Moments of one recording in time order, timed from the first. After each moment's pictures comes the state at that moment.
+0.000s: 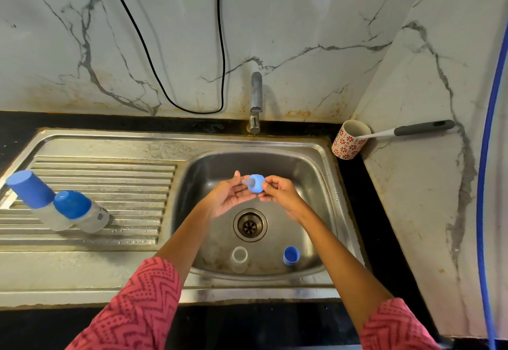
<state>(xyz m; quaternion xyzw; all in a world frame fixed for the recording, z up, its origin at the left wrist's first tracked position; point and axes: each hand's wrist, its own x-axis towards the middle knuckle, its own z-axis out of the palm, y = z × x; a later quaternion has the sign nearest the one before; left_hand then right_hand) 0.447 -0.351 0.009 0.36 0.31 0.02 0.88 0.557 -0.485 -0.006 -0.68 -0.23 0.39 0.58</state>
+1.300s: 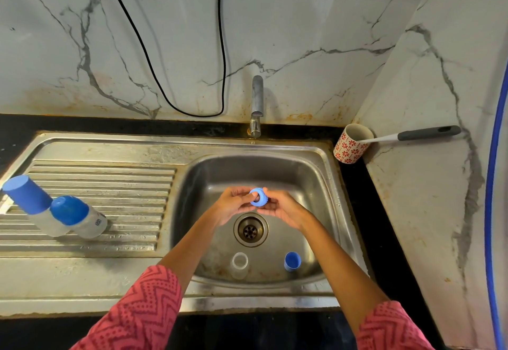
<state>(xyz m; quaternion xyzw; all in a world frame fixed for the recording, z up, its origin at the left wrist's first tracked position) 0.455 -0.355 -0.019 0.56 0.28 -0.01 0.78 0.557 -0.484 -0.007 -0.60 -0.10 0.53 0.59</state>
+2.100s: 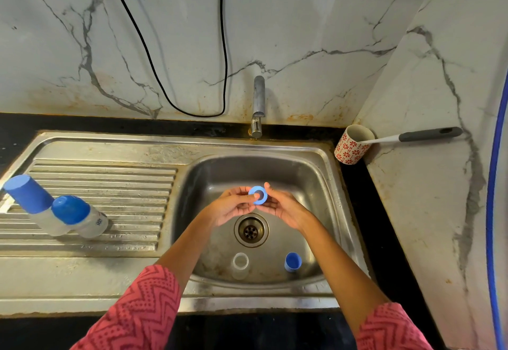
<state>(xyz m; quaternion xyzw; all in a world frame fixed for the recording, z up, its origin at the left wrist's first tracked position) 0.450 -0.350 -0.010 0.48 0.30 -0.04 0.82 0.559 -0.485 -0.012 -0.56 -0.08 0.53 0.64</state>
